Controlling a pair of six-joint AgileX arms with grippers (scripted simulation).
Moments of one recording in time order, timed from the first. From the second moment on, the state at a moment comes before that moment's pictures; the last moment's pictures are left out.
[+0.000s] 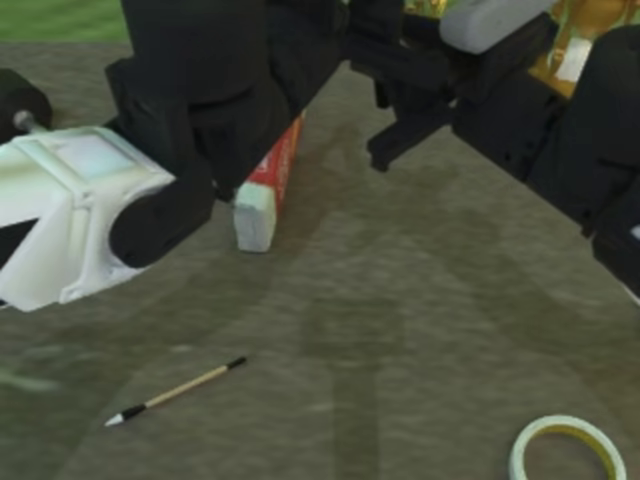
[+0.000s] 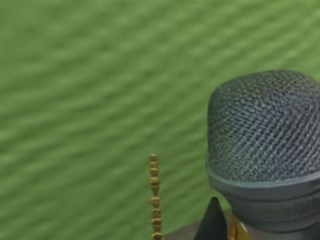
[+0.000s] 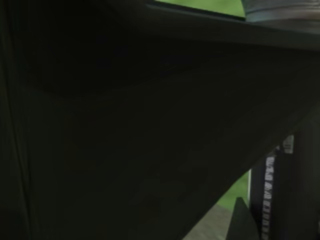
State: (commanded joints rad) left arm -0.75 1.51 1.01 0.48 -0.21 0.05; right arm 0.62 1.52 0.82 0.75 -0.16 0.04
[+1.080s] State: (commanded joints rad) left arm -0.75 1.51 1.01 0.48 -0.21 0.05; right arm 0.62 1.52 0.82 0.75 -0.16 0.04
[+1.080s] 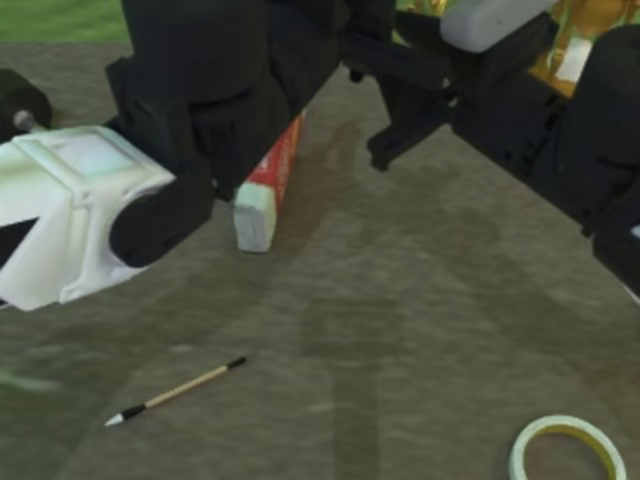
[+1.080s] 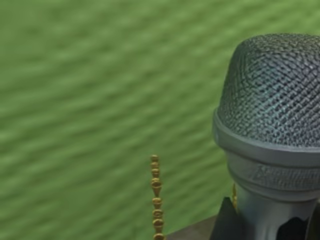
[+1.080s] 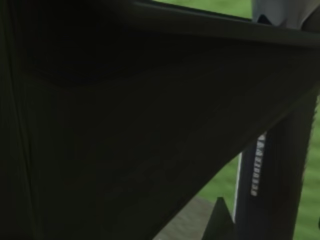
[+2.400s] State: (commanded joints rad) left arm -0.61 1.38 0.92 0.46 -0.10 0.06; right arm 0.56 1.26 0.60 0.69 -0.17 0.03
